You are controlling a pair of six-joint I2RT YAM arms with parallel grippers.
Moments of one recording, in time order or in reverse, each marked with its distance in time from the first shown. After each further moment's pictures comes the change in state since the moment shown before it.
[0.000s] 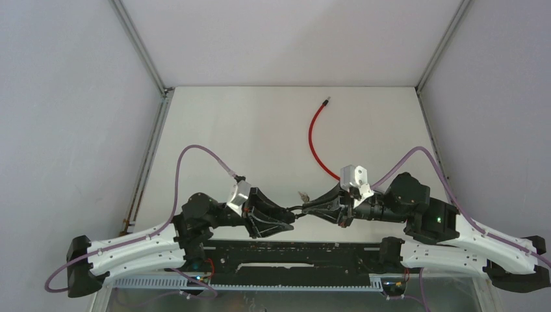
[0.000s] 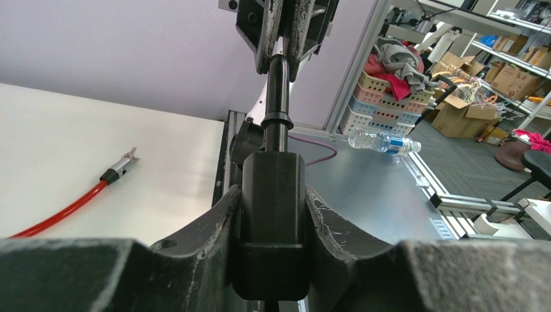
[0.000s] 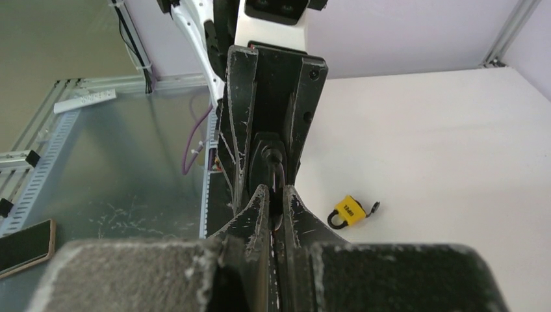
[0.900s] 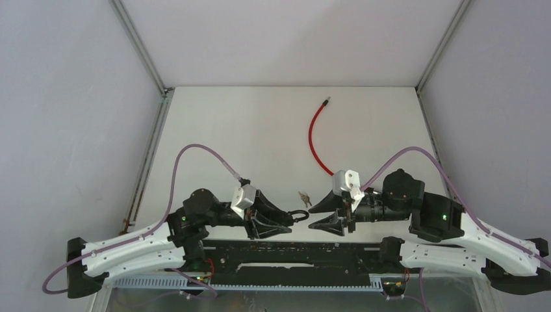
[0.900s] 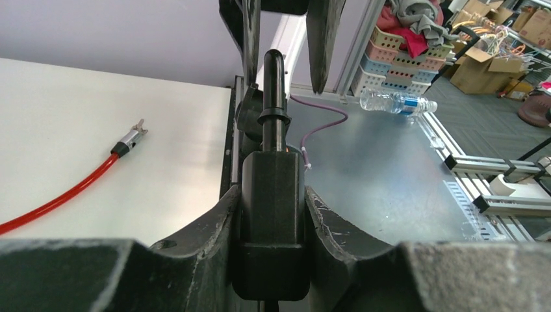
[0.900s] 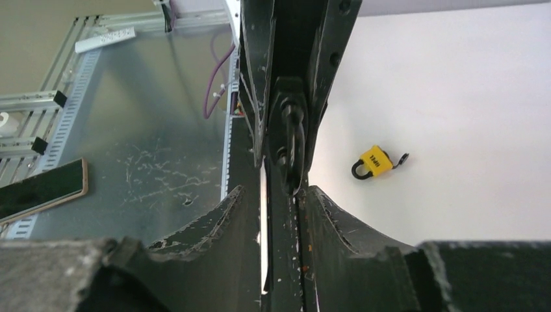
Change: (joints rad) left arm -0.002 -0.026 0.076 -0.250 0.034 0.123; right arm -0.031 0.019 0.079 -0.266 -0.108 -0.018
